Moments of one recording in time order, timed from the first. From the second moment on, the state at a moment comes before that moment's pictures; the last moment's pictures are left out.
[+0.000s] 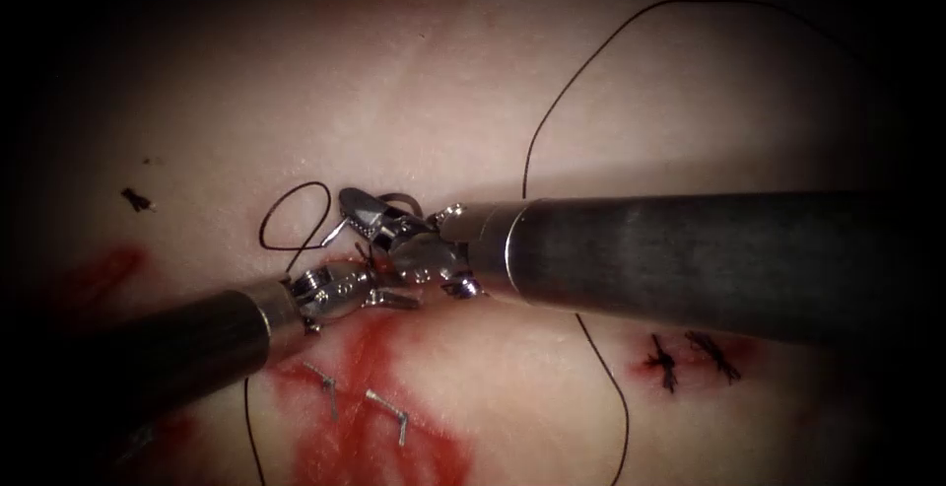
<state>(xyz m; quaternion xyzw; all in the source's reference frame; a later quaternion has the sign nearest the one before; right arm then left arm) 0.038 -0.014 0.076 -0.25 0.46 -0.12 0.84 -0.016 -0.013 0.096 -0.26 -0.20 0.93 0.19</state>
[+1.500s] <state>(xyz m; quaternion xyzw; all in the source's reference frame) 0.032 -0.006 0.083 0.15 0.65 0.30 0.68 -0.019 -0.008 0.092 -0.33 -0.08 0.93 0.17</state>
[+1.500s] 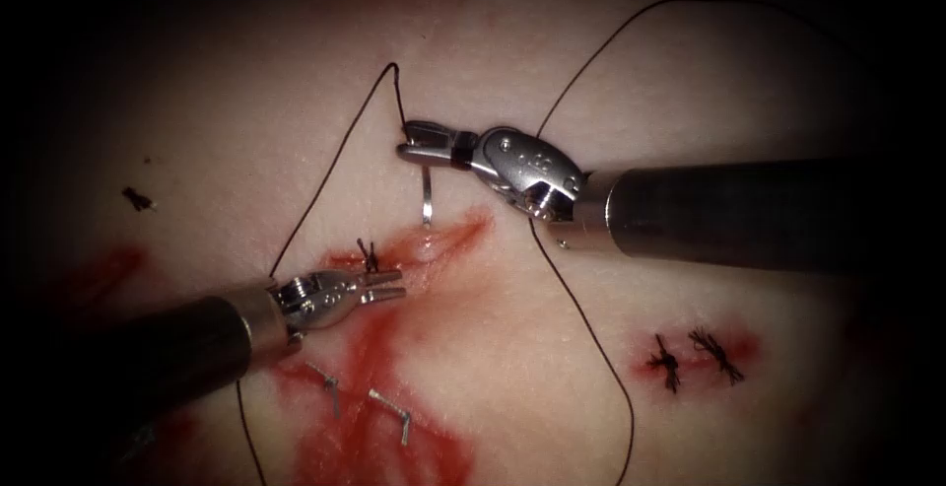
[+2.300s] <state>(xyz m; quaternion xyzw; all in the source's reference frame) 0.032 -0.007 0.084 0.18 0.64 0.31 0.68 -0.020 -0.002 0.086 -0.38 -0.02 0.91 0.16</state>
